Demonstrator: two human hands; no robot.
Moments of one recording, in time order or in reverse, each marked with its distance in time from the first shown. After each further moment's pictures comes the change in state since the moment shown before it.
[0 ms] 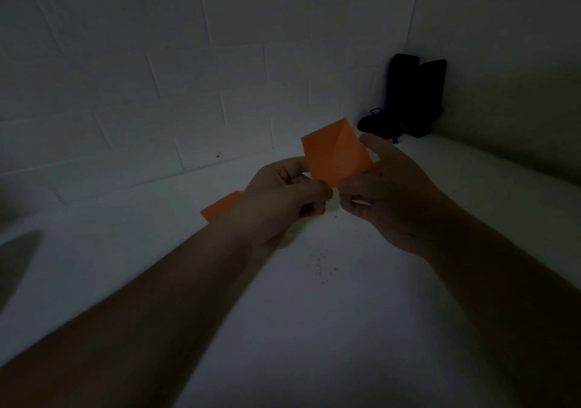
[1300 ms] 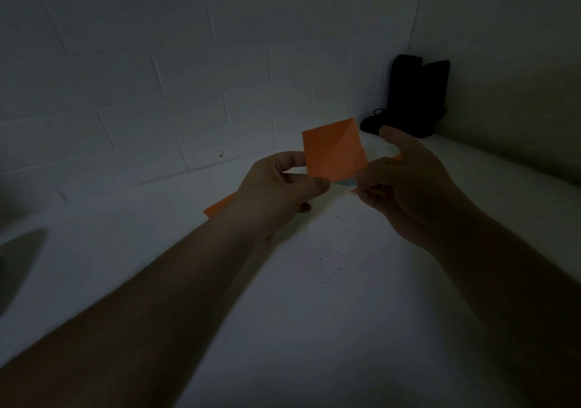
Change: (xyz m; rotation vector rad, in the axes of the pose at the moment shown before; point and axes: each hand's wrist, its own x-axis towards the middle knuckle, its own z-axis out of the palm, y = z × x) left_hand 0.003 0.004 -0.008 0.168 0.118 -0.003; right_hand 0.011 -0.001 -0.012 0.041 0.141 -0.037
